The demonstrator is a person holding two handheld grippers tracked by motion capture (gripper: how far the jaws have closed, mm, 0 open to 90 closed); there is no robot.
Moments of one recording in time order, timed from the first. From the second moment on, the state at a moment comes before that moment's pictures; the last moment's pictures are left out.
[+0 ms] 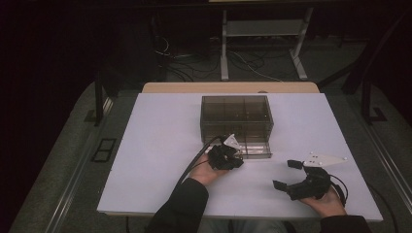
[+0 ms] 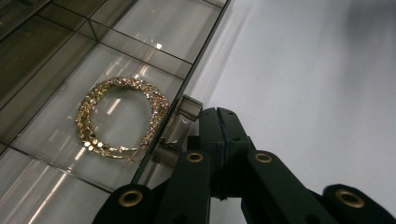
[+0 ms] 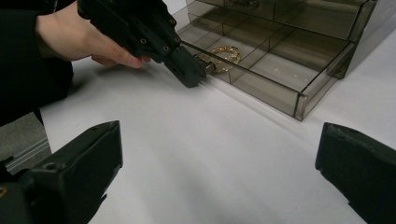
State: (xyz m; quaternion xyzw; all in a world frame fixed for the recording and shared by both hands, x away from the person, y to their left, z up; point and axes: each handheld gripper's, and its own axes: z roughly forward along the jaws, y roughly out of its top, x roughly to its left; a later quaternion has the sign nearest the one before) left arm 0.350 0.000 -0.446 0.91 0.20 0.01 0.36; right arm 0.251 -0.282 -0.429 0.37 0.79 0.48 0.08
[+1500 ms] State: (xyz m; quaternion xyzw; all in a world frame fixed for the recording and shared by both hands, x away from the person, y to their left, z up) left arm 0.380 -0.002 -0.448 0.89 0.25 0.01 0.38; right arm 0.251 -0.283 -0.429 0.37 0.79 0.48 0.08
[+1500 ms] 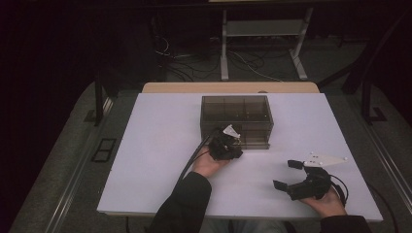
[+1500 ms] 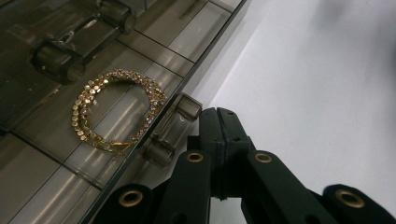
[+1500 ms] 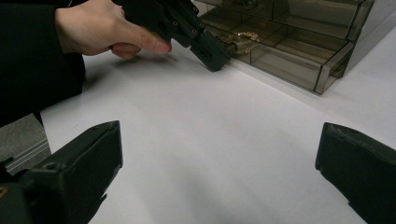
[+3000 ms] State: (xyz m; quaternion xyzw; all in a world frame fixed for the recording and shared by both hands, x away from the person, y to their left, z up) left arm 0.397 -0.001 -0.447 0.88 0.29 0.04 0.37; right arm 0.252 -0.283 -0.430 0.37 0.79 0.48 0.08
